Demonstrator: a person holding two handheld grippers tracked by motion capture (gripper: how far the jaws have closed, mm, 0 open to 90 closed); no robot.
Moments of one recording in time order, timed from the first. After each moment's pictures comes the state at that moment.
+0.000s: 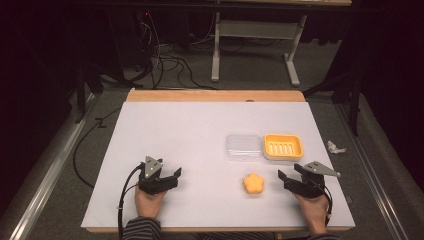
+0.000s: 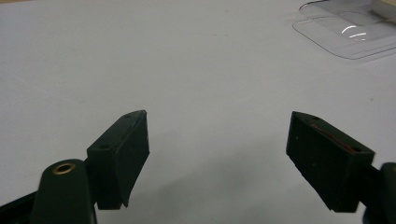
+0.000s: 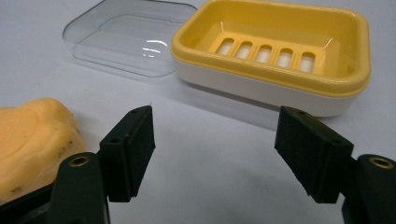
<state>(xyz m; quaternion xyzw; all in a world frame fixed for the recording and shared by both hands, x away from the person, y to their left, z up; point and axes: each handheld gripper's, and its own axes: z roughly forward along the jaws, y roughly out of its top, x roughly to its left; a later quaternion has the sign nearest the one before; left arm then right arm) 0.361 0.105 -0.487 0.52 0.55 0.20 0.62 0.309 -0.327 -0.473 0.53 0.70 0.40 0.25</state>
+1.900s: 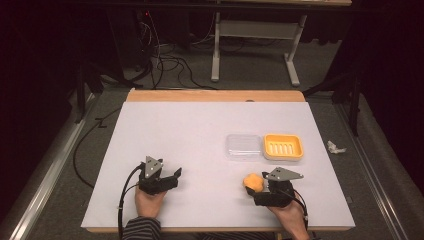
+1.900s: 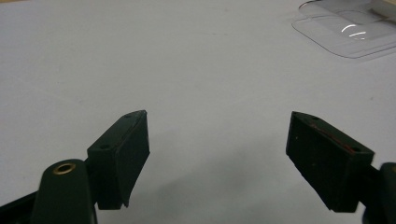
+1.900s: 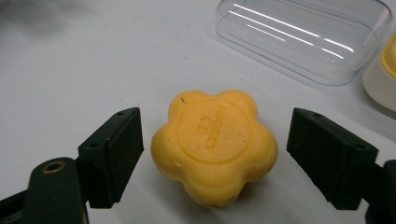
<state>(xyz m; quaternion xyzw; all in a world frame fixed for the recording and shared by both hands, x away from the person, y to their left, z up) 0.361 0.105 -0.487 0.52 0.55 0.20 0.62 0.298 -0.240 -0.465 0.43 0.80 0.39 0.17</state>
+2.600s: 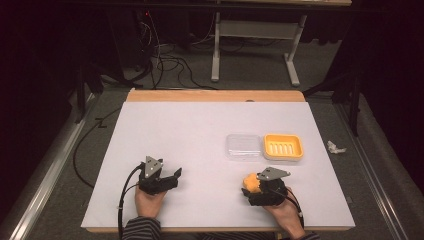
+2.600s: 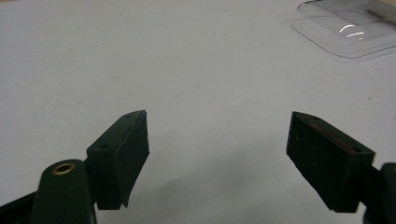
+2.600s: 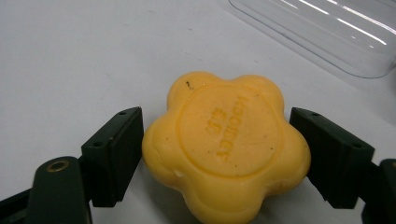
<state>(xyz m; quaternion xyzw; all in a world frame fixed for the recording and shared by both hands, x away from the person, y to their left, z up) 0.362 0.105 -0.487 0.52 0.55 0.20 0.62 0.309 -0.226 -0.478 0.41 0.83 0.34 0.17</state>
